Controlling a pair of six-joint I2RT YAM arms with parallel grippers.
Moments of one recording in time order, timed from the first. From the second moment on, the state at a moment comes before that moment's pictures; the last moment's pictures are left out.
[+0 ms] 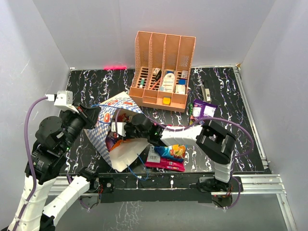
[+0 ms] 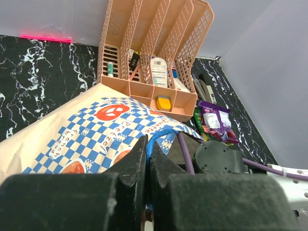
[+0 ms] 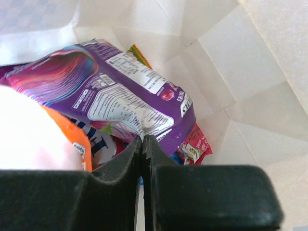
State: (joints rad) left arm -0.43 0.59 1.13 -0.65 -0.08 -0.40; right arm 1.07 1.88 1.15 0.38 -0.19 -0.63
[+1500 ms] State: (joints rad) left arm -0.43 0.59 1.14 -0.66 -0.08 -0.42; right arm 1.10 2.02 1.22 0.29 -0.31 -0.84
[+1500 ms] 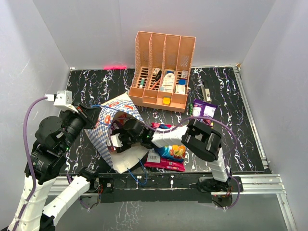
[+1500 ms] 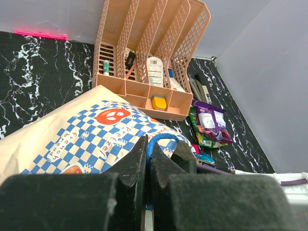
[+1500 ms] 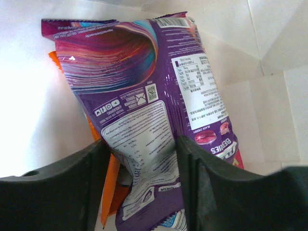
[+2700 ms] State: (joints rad) left arm -0.43 0.55 1.13 -0.66 -0.15 -0.48; right arm 1.10 1.28 0.93 0.05 -0.36 -0.38
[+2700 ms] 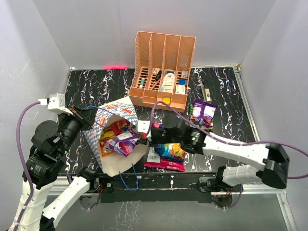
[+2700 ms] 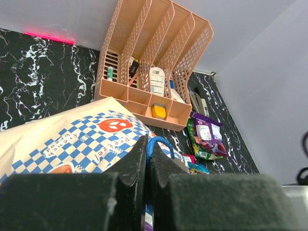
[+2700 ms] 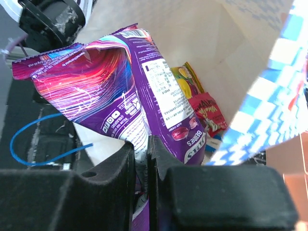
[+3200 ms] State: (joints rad) left arm -0.43 0.57 1.13 -0.68 -0.15 -0.51; right arm 1.10 0.83 1.01 -0.29 0.06 -0.10
